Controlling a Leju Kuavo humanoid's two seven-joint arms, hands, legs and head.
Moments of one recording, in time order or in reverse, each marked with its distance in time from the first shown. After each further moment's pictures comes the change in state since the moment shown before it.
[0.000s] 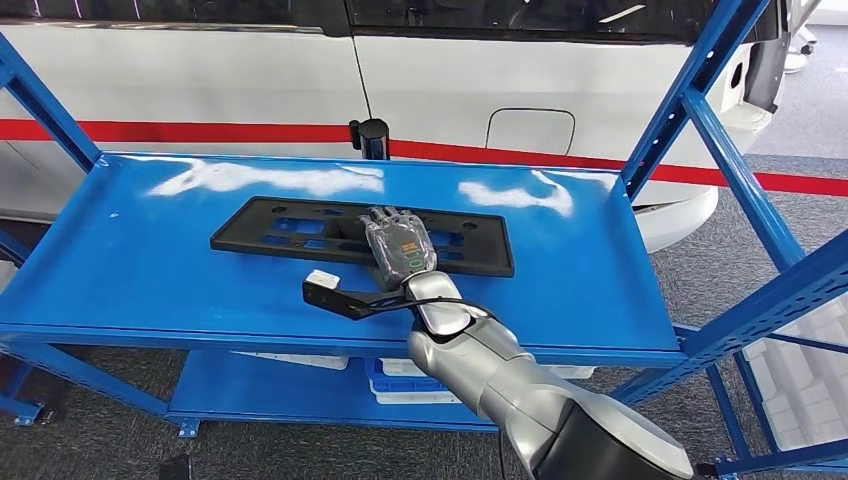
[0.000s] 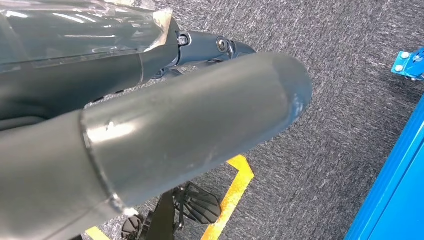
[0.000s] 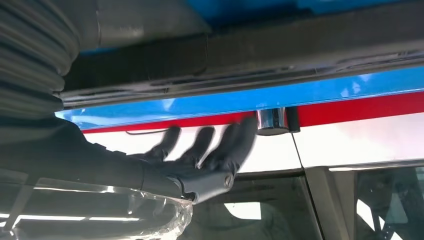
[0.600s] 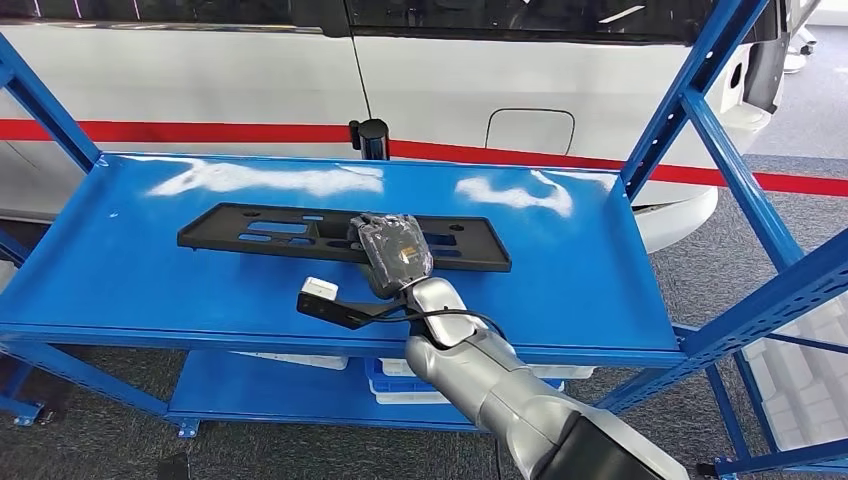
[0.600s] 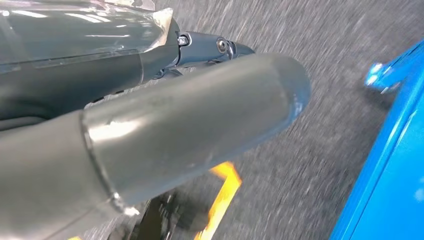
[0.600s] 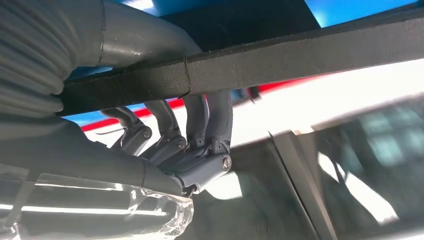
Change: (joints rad) left arm 0.002 0.003 -0.004 0.000 -0.018 0.048 -0.076; right arm 0.082 -0.007 -0.146 -0.093 0.003 -0.146 -0.202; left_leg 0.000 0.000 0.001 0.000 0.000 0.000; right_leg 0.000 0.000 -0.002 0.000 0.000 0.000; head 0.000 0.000
